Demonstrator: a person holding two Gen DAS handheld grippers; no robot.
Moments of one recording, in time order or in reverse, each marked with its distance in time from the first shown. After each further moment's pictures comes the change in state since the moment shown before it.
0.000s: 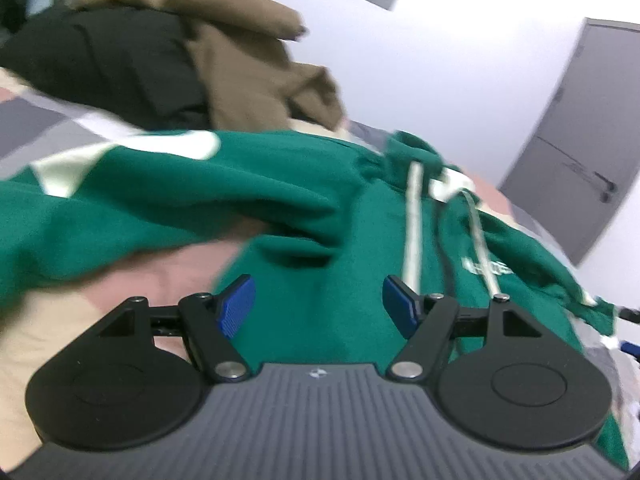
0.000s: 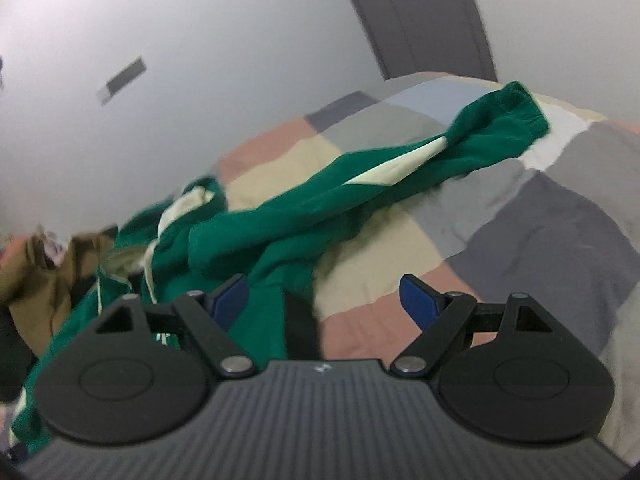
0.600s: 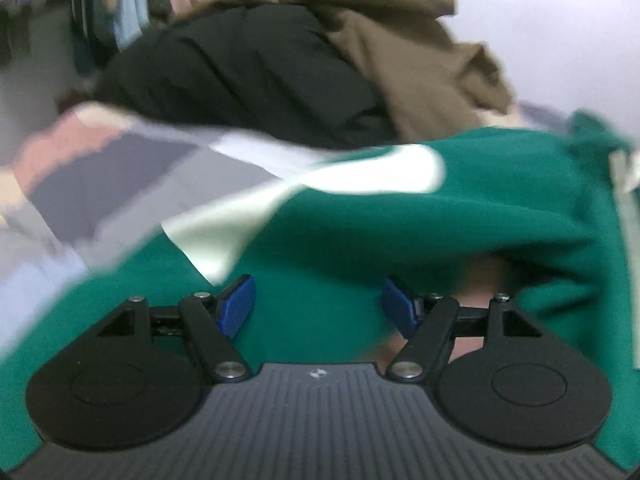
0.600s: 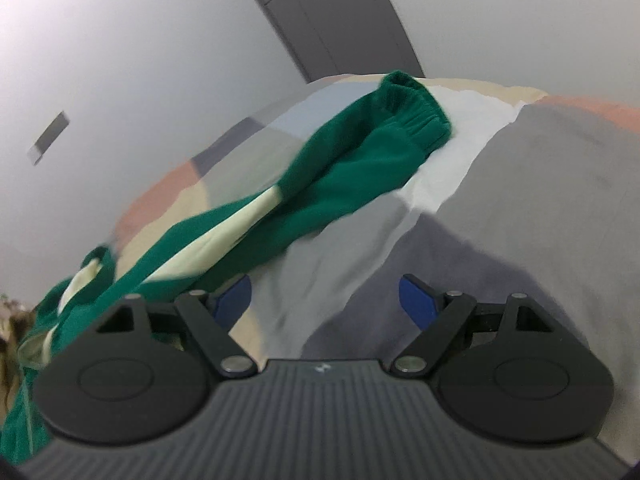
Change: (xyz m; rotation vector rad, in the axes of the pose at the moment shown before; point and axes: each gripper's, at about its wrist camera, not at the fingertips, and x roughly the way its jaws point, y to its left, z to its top) left arm 0.079 0.092 0.049 0.134 0.045 0.498; right arm 0.082 -0.149 0.049 0.163 -0.039 -0.115
